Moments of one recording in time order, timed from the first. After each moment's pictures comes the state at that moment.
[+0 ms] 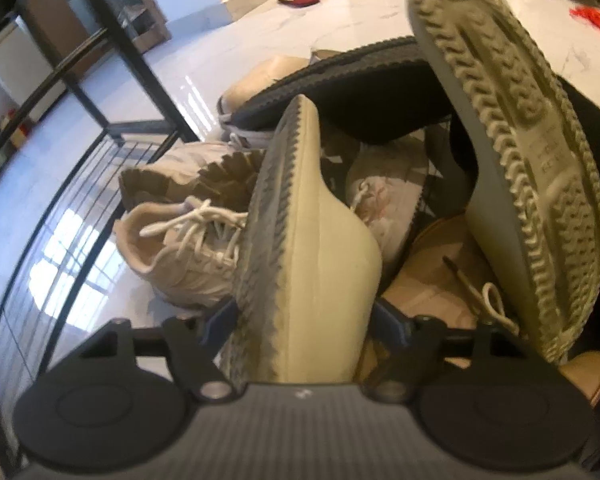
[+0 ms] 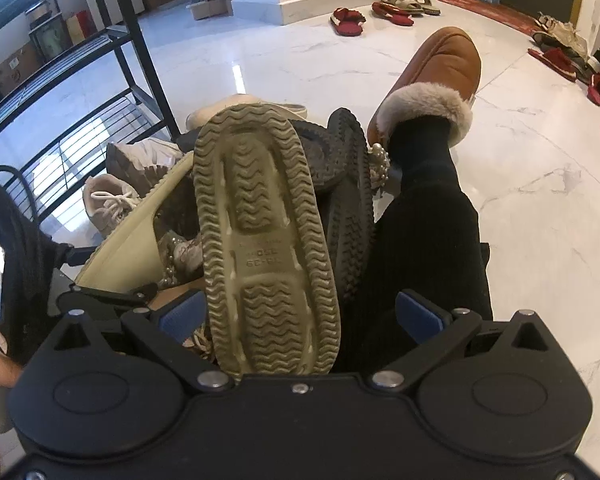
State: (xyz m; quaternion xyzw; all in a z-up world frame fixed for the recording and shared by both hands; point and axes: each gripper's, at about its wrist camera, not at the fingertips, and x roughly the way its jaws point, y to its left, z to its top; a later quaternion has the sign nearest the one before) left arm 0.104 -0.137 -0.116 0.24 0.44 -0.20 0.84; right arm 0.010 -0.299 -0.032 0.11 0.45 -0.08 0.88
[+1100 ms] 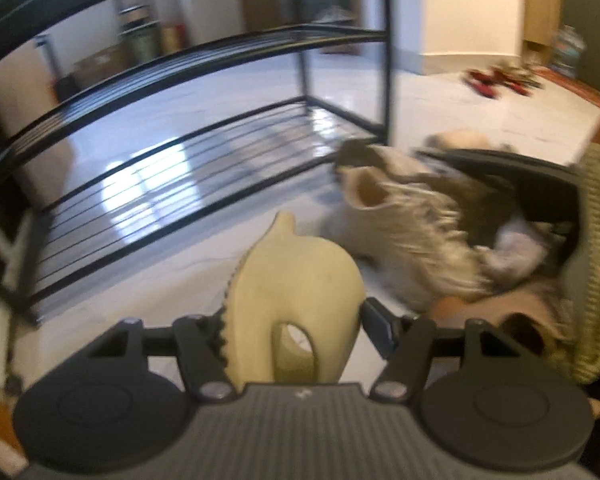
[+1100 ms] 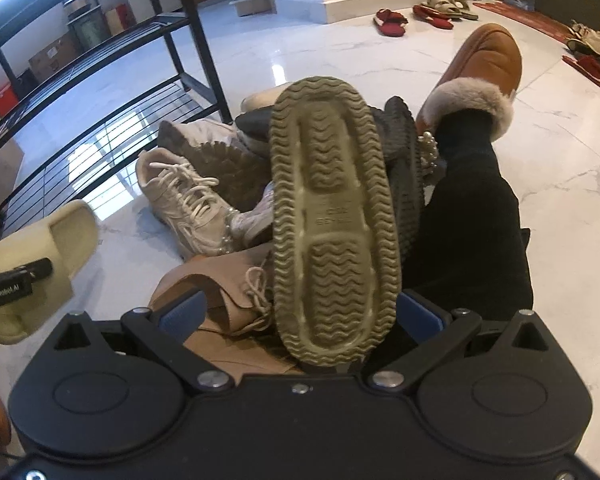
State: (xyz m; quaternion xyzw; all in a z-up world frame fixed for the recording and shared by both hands) left arm 0.038 0.045 -0.063 0.05 0.39 0.03 0.92; right arm -0.015 -0.256 -0.033 0.10 0.44 -0.03 0.89
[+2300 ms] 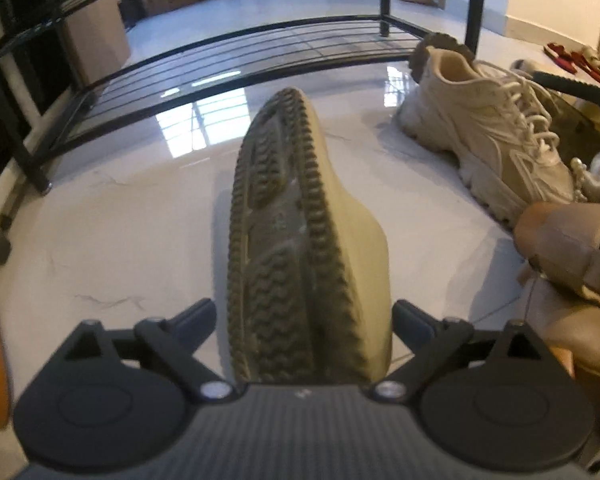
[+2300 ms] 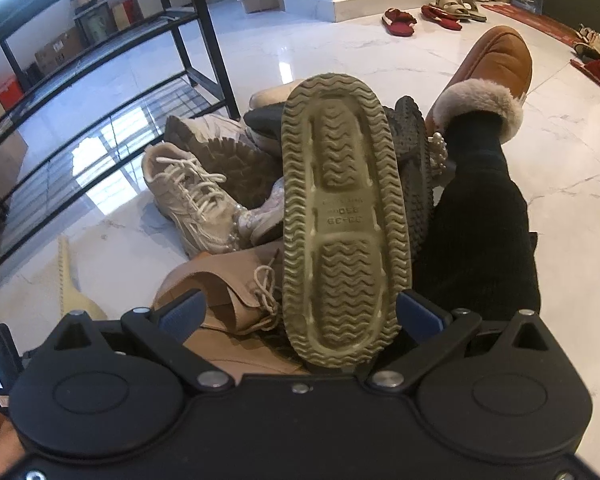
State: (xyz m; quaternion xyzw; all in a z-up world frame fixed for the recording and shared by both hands) left arm -0.005 0.049 -0.165 0.01 0.44 0.09 0.89; right arm -0.013 -0.258 -0.038 0.11 0.44 0.00 0.89
